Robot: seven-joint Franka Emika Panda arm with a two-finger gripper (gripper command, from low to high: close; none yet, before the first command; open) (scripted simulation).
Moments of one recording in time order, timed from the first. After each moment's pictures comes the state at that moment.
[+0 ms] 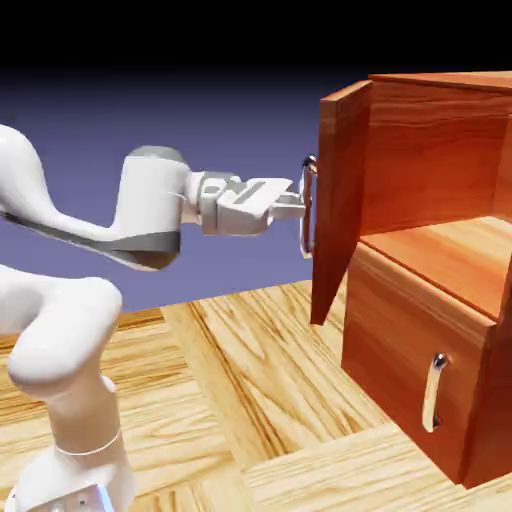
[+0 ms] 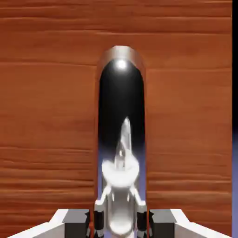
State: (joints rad) arm -0.45 -1.21 0.26 -2.90 -1.68 2.80 2.73
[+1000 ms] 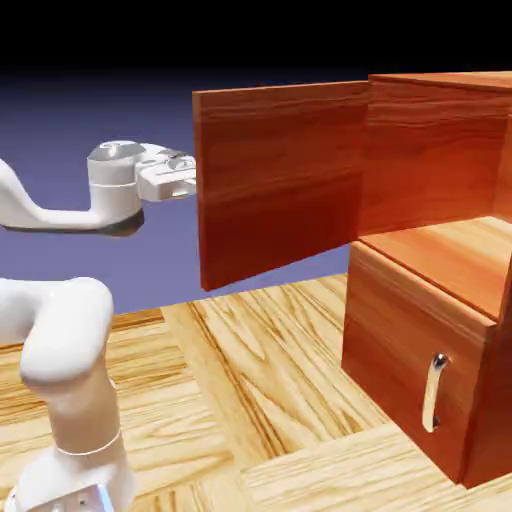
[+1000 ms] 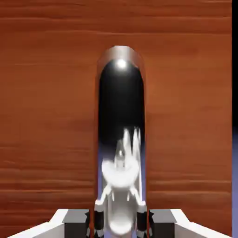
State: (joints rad) arm -0.36 -1.21 1.06 -2.53 -0.62 1.65 2.38
